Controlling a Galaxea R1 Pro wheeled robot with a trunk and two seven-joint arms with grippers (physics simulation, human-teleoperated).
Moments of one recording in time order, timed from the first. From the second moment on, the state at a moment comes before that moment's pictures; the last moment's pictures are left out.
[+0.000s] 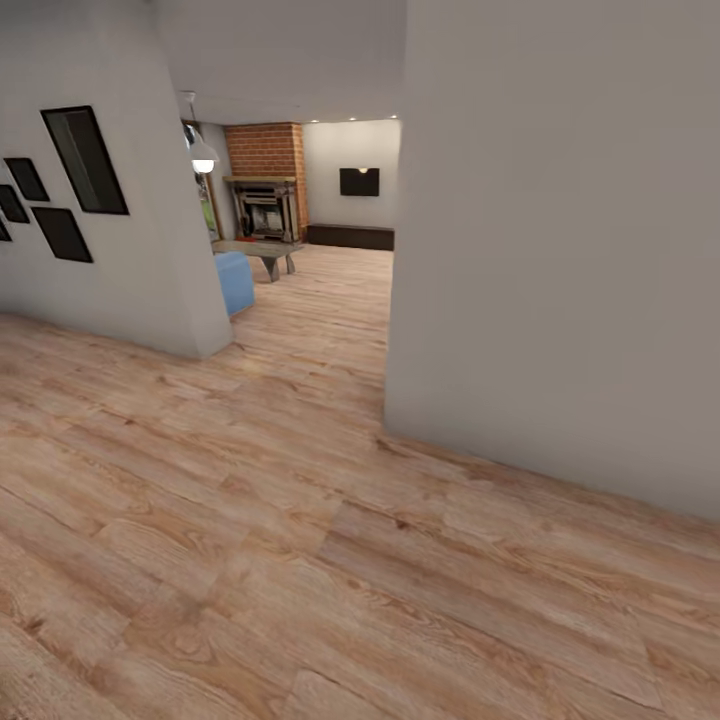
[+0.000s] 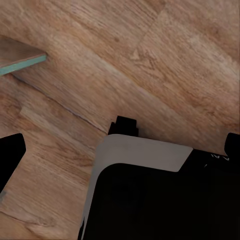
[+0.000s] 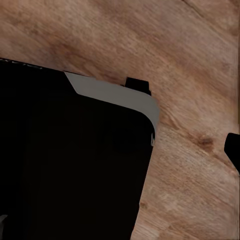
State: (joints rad) left arm -0.39 0.03 0.04 0.00 0.17 0.05 0.08; right arm -0.23 0.01 0.62 0.03 -0.42 -0.10 0.04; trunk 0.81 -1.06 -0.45
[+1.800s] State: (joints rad) left arm -0.39 0.03 0.04 0.00 0.17 0.05 0.08; right arm -0.23 0.00 0.62 0.03 -0.42 -0.10 0.04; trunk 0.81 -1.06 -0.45
